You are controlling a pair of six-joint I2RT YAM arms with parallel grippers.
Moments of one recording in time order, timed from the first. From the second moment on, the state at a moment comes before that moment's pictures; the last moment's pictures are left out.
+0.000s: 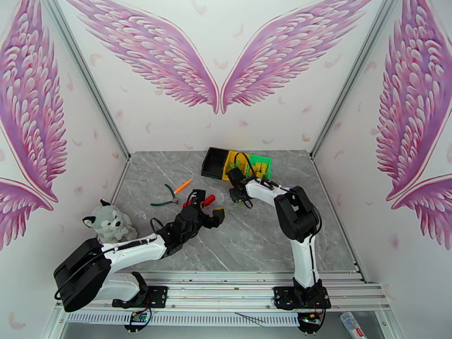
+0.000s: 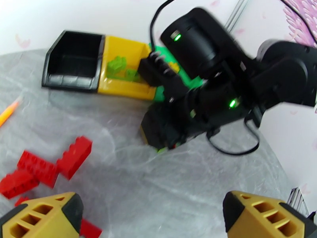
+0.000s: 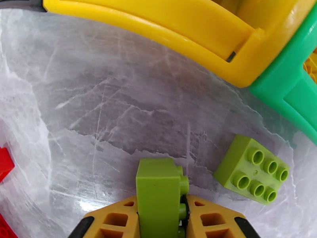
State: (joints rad) left arm -0.83 1.37 0.62 0.44 -0.20 -0.47; right arm 0.50 2.11 1.51 -0.58 0.20 0.29
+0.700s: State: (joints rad) left arm -0.72 1.42 0.63 0.51 -0.15 -0.43; right arm 0.34 2.25 2.10 -0.69 0.07 0.40
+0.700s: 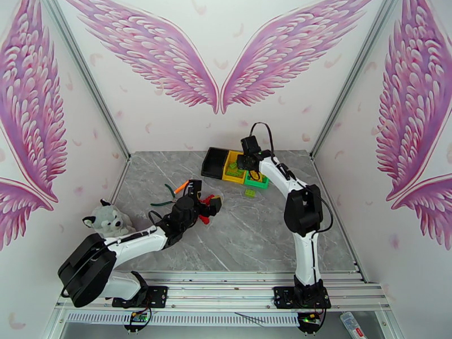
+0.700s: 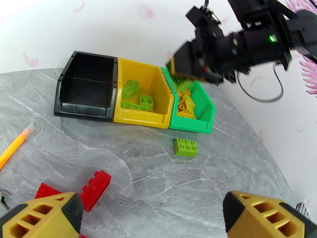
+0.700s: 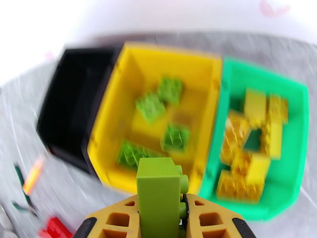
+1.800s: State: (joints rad) left arm -0.70 1.58 0.66 0.60 -0.04 -0.49; right arm 0.35 1.79 1.18 -0.37 0.11 0.51
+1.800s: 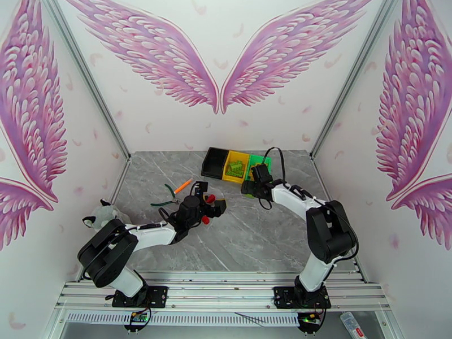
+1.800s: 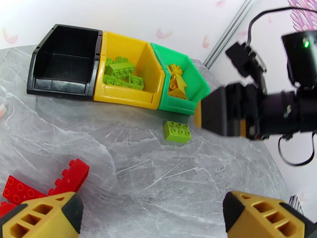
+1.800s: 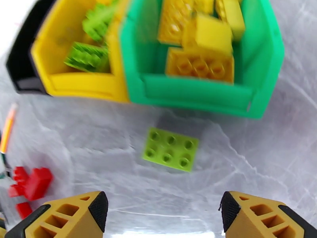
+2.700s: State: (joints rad) left arm -0.68 1.57 0.66 0.60 -0.04 -0.49; right arm 0.36 2.05 1.33 -0.29 0.23 0.61
